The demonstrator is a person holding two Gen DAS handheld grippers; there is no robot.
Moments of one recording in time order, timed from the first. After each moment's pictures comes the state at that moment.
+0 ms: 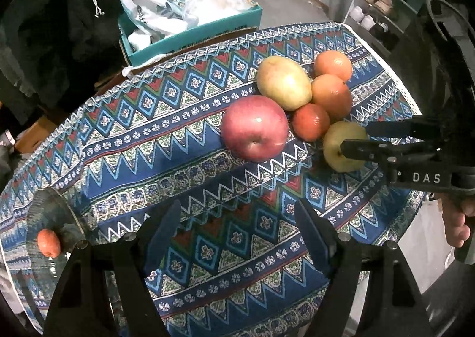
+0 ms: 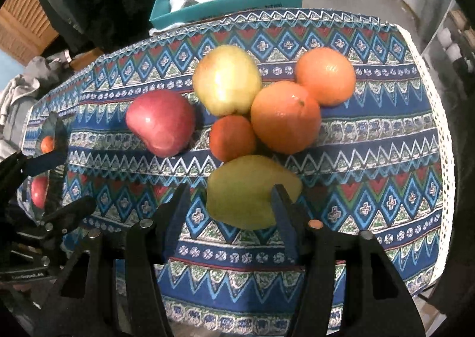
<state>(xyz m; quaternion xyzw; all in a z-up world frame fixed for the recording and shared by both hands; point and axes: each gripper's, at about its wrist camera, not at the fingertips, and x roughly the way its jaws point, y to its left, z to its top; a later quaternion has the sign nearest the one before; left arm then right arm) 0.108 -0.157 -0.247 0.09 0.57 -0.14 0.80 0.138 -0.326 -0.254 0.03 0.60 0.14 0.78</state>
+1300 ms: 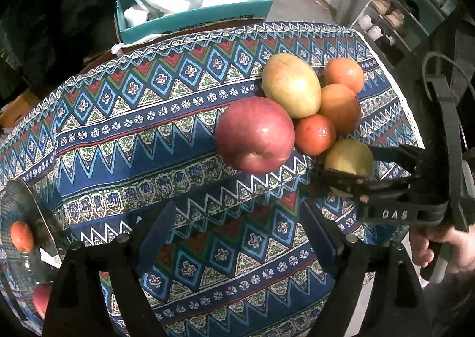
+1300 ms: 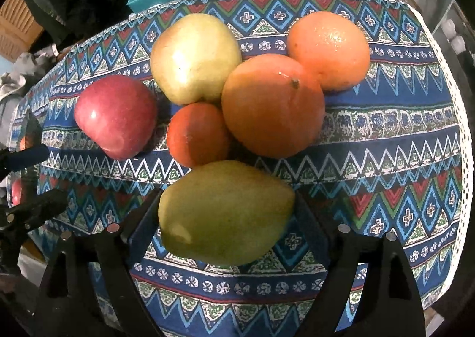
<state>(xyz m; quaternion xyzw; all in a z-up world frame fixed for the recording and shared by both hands) 0.136 -0.156 -0.268 0.02 0.60 -0.15 0.78 0.161 -0.327 -0.307 0.03 0.63 0.13 0.77</state>
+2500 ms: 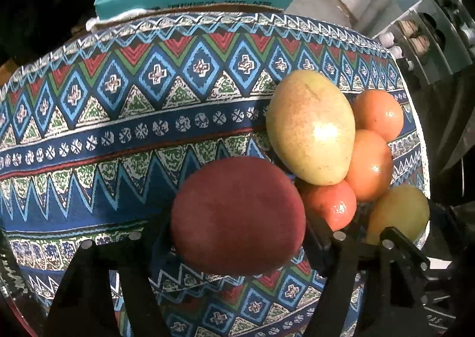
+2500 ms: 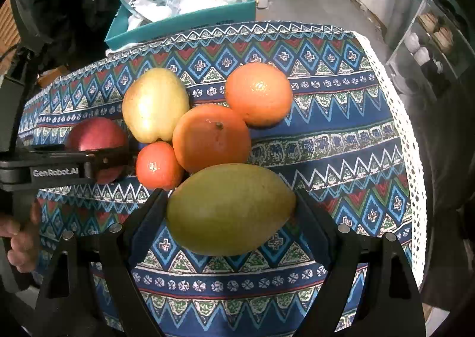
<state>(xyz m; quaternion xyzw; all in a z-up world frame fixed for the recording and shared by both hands) 0.209 -0.191 -0.324 -0.05 0.64 -0.12 0.76 0.153 -0.363 -0.266 0.01 0.57 0.06 0.82</state>
